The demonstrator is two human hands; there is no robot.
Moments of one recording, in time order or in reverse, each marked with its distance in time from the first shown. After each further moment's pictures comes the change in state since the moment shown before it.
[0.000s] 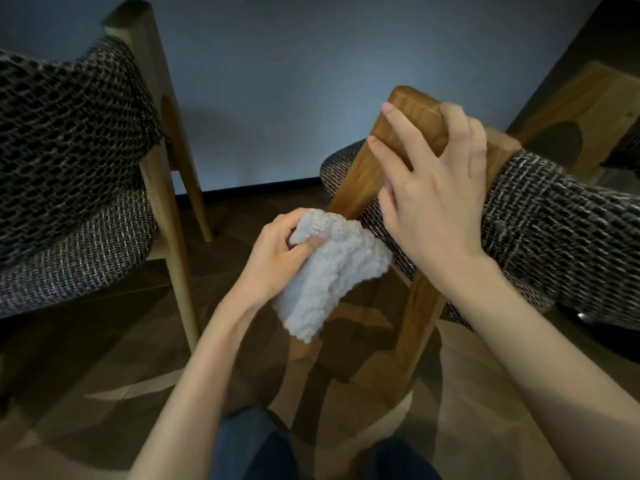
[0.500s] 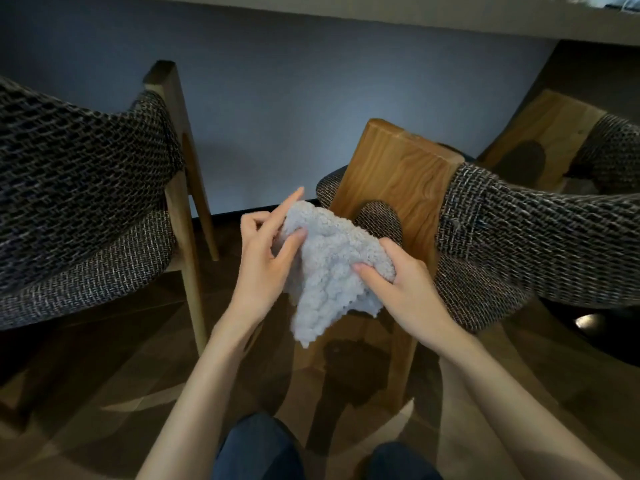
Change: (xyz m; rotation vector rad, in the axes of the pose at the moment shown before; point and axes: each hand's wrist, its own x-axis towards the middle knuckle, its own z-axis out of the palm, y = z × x) left_hand -0.031 0.044 -0.006 0.110 0.270 0.033; right_hand -0.082 -0.018 -0.012 1.278 -0.344 0.370
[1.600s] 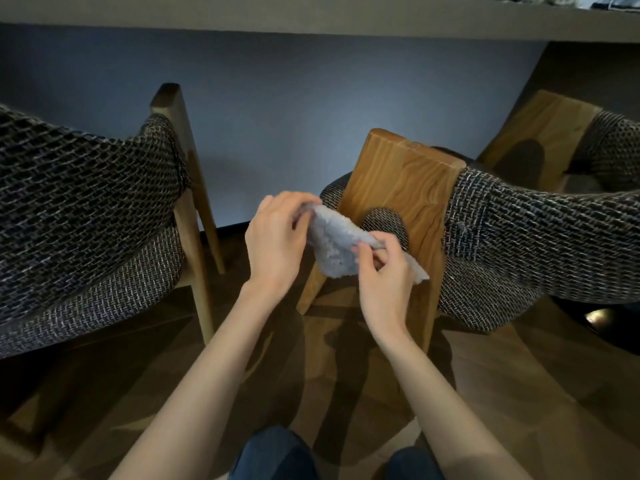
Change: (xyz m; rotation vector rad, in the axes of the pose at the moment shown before) left_hand 0.041 -0.001 0.004 0.478 0.148 0.216; right_hand 0.020 -0.010 0.059 0.148 0.558 0.204
